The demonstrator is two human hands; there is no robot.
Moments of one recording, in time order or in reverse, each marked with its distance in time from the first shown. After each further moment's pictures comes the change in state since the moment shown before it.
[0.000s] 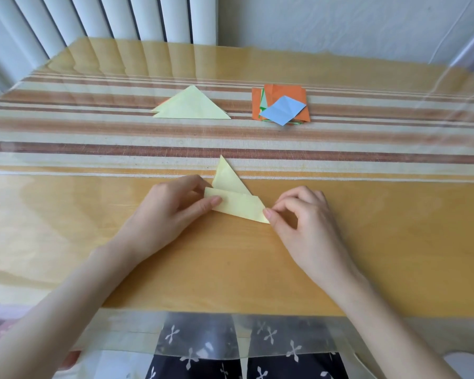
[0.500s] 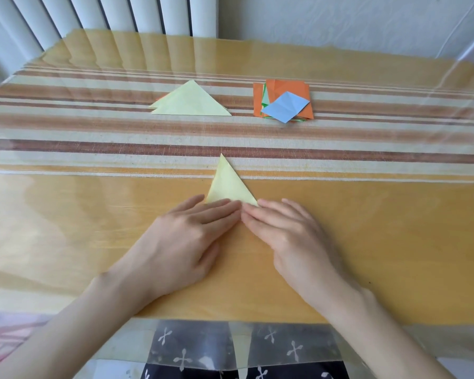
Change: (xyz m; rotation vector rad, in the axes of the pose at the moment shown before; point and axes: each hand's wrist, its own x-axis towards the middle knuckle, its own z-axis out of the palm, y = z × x) left_hand -0.018 0.009 0.016 0.510 -0.212 0.378; right_hand -0.004 -0.004 0.012 -0.318 -0.040 -0.456
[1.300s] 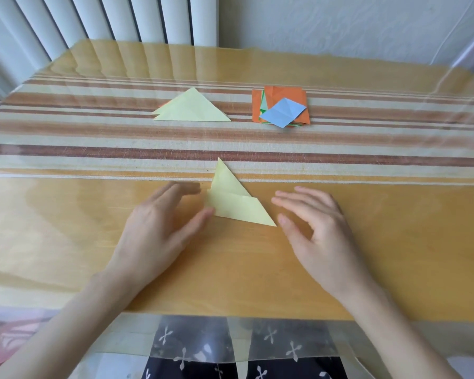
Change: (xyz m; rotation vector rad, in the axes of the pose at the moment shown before) left_hand -0.010 -0.006 -0.008 -0.331 0.350 -0.444; right_hand -0.008 0.016 -0.021 0.339 0.065 0.329
